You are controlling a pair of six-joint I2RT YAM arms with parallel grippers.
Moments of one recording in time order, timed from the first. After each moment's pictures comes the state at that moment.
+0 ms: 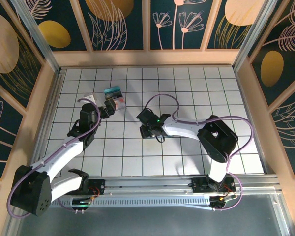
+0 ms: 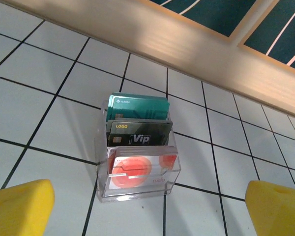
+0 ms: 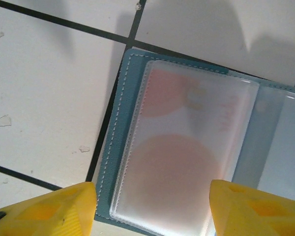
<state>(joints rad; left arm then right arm) -0.36 1.10 0.56 0.16 -0.24 -0.55 0.94 1.80 1.13 -0.47 0.18 0.54</state>
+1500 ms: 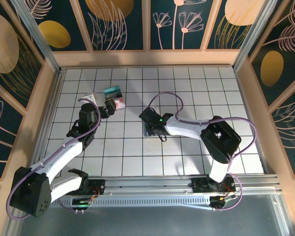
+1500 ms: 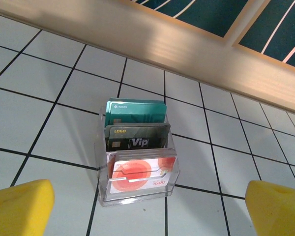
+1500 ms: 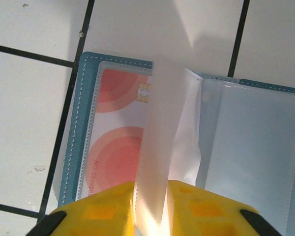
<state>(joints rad) -0.36 1.08 0.57 0.16 -0.24 -0.50 0.91 1.77 1.10 -0.49 0.30 0.57</state>
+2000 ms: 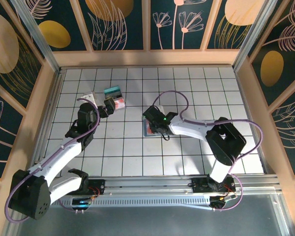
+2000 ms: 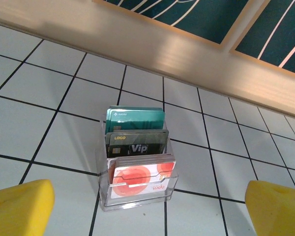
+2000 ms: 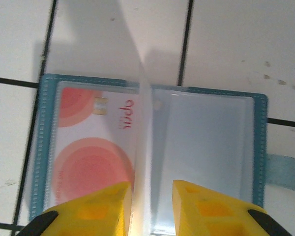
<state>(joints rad) -0.37 1.05 0.58 0.13 -0.25 -0.47 0.86 1.71 1.06 -0.50 0.34 0.60</state>
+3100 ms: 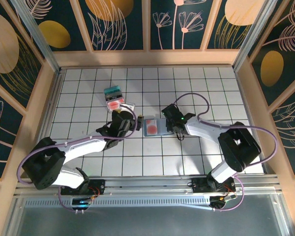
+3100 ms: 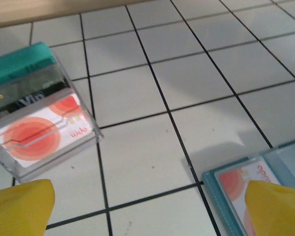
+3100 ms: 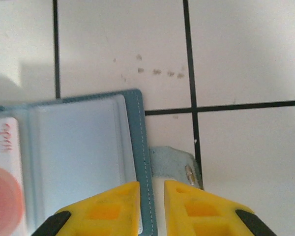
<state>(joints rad) -0.82 1.44 0.68 0.15 -0.46 -0.28 0.68 1.52 0.87 -0.43 0.30 0.63</state>
